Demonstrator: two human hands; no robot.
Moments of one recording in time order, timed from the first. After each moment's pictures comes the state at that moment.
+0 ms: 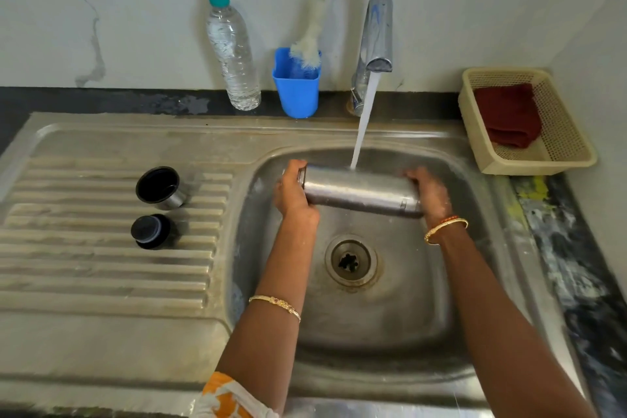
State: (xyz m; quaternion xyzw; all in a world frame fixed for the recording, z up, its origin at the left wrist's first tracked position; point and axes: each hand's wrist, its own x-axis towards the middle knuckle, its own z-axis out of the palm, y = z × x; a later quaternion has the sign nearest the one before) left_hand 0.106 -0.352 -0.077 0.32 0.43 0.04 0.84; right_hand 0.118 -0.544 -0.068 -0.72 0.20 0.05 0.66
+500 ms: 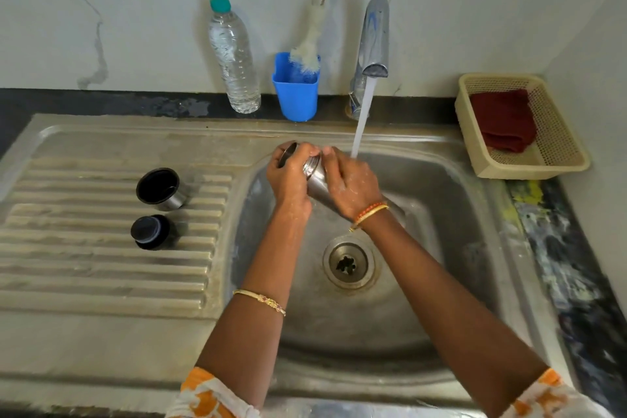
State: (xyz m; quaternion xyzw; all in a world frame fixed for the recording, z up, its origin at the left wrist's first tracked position) left_hand 0.104 -0.349 -0.026 0.45 0.28 0.12 0.84; right_hand 0.109 -0.451 -0.037 -0.90 -0.14 -0.01 0.41
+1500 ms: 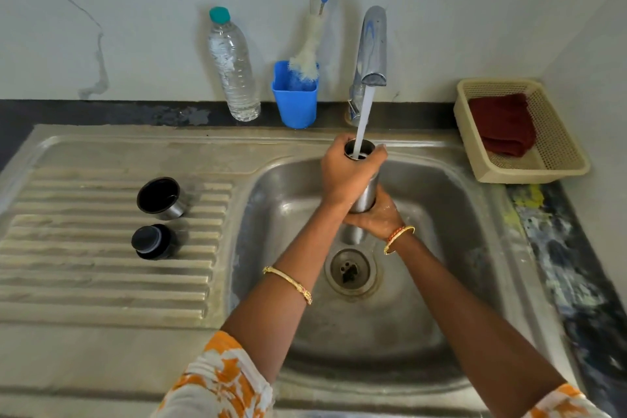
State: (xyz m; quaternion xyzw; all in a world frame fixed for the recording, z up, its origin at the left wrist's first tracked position) left_hand 0.122 -0.405 -0.022 0.73 0.13 0.07 0.67; right_hand 0.117 -0.503 -0.112 -0.79 0.00 0.17 0.58
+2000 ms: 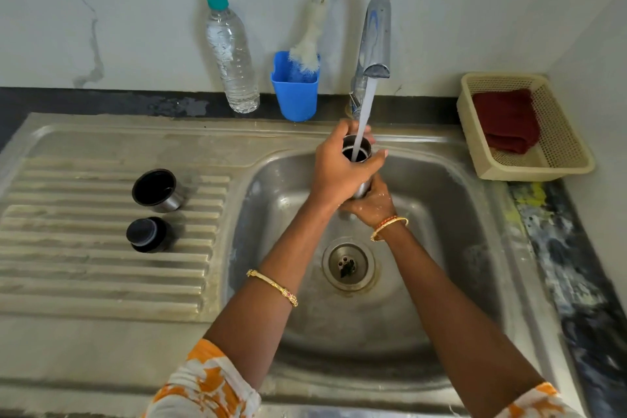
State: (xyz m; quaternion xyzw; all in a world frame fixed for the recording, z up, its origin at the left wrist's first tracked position) left_hand 0.118 -0.390 -0.024 0.75 0.00 0.13 0.64; right_hand 0.123 -0.487 -0.100 -0.78 0.04 0.14 0.61
